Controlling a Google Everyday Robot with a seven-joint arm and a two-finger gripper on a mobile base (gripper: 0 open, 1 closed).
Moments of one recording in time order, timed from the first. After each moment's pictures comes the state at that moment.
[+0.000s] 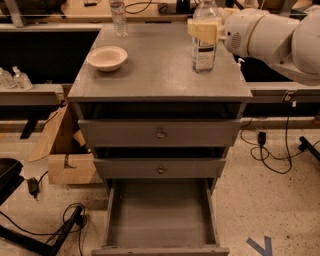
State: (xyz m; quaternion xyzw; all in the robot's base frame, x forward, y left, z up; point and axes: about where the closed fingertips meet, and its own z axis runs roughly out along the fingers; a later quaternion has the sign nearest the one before) arm 0.690 -0.125 1.047 -0.29 0.66 0.17 0.67
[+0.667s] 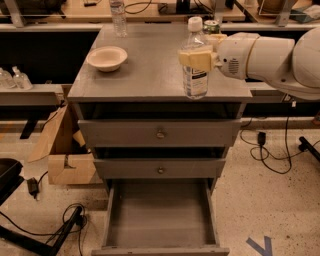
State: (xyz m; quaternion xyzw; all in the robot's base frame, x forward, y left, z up) arm 0.640 -0.097 0.994 -0.36 0.67 0.22 0.61
